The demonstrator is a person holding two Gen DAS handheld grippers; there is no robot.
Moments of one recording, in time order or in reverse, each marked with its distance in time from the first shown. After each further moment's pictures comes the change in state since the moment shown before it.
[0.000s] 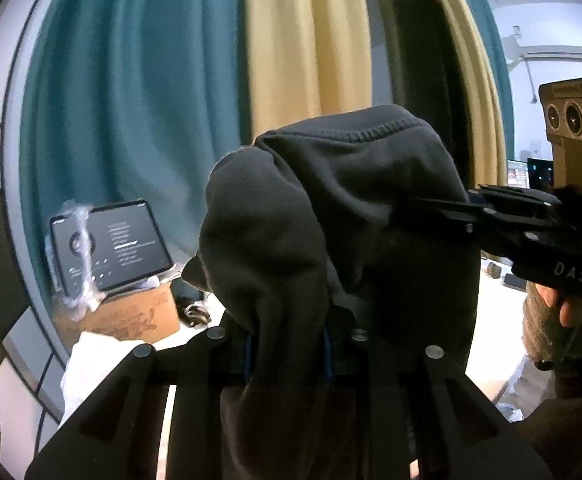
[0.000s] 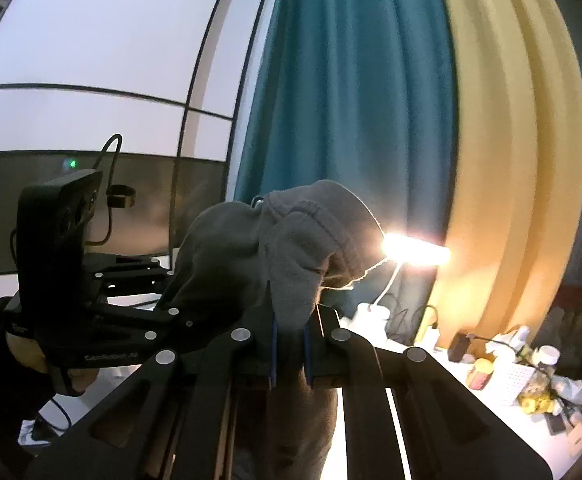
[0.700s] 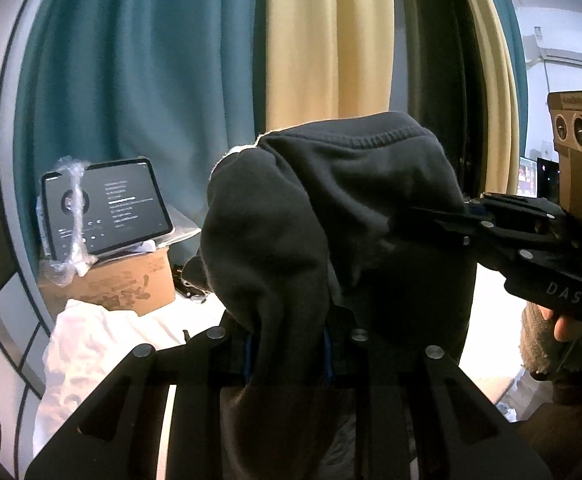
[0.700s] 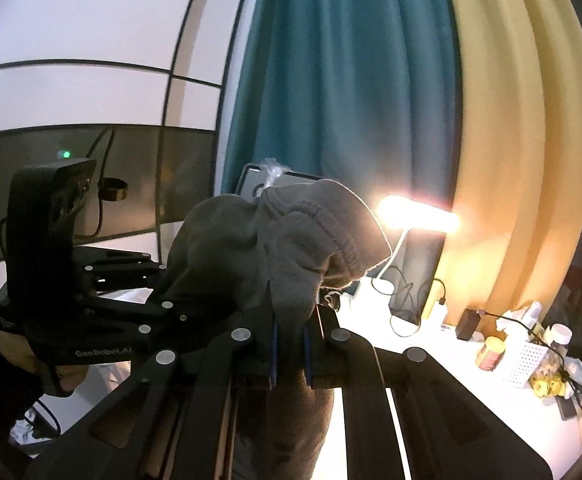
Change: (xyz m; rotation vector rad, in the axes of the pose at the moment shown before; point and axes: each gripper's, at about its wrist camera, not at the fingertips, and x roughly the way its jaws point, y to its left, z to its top) left arm 0.030 0.011 -0.017 -0.056 0.088 -0.007; right arm 0.039 -0.013 -0.025 0.036 0.080 -0.035
